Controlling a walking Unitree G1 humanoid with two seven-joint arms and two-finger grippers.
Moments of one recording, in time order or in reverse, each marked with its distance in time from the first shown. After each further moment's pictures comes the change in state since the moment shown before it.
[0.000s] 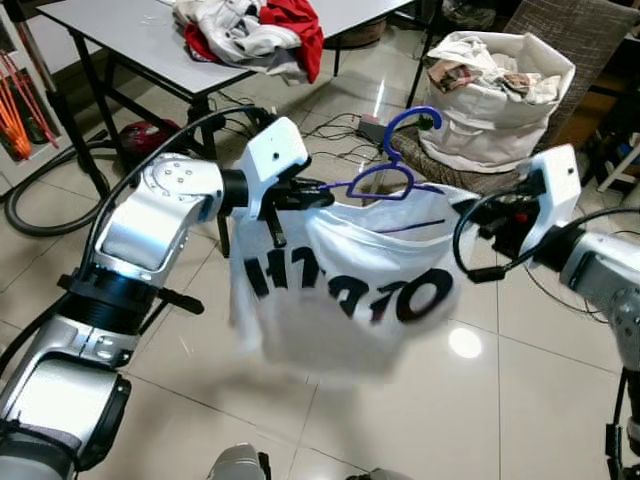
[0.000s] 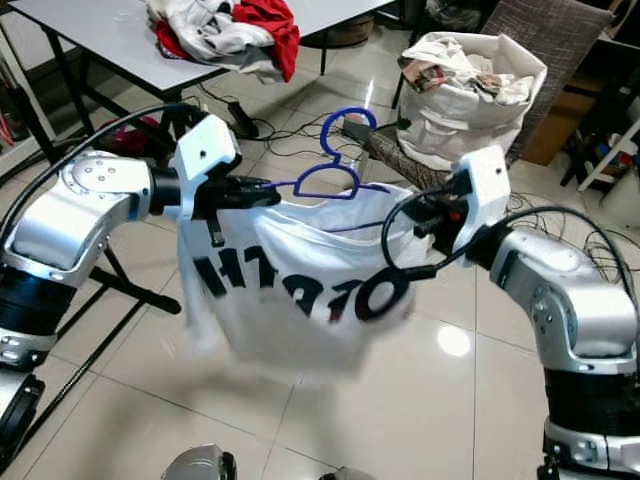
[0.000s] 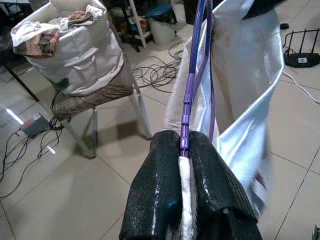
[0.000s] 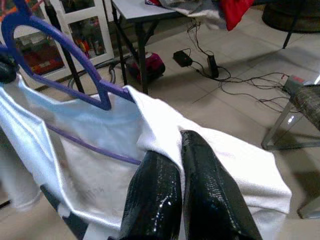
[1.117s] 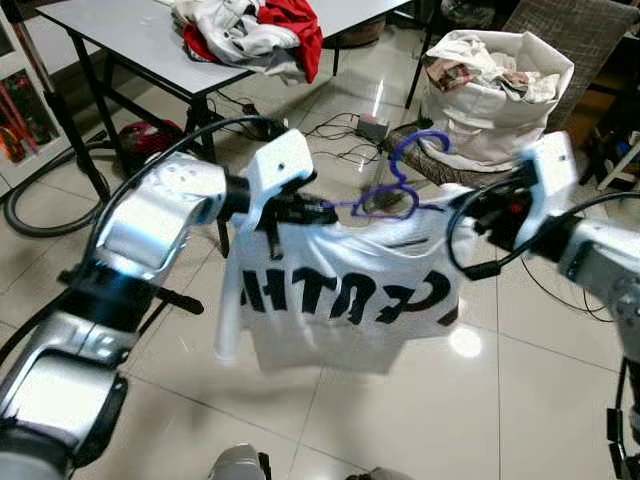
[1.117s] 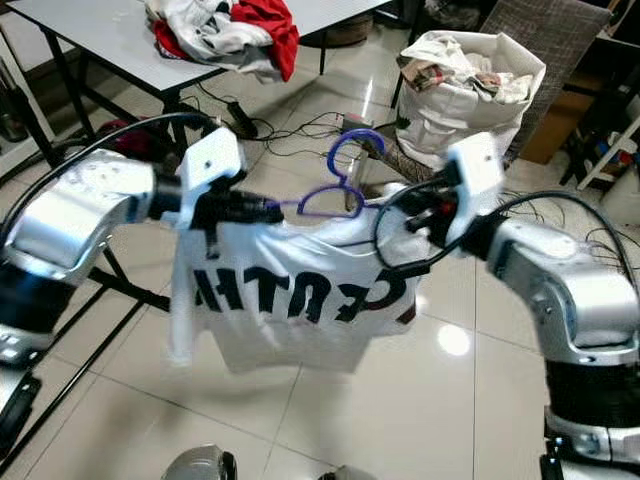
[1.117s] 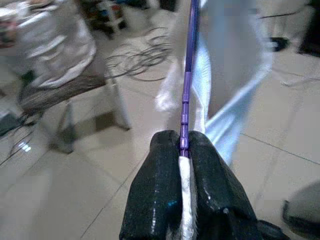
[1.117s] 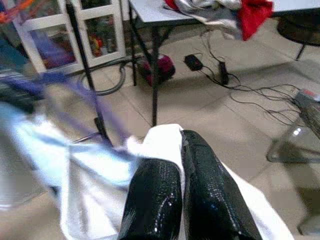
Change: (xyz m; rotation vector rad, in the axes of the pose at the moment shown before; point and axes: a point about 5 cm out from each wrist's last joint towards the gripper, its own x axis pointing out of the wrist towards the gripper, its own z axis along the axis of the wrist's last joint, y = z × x) left arm 0.006 -0.001 -0.001 -0.011 0.062 -0.069; right arm 0.003 0.013 0.018 -0.070 -0.004 0.067
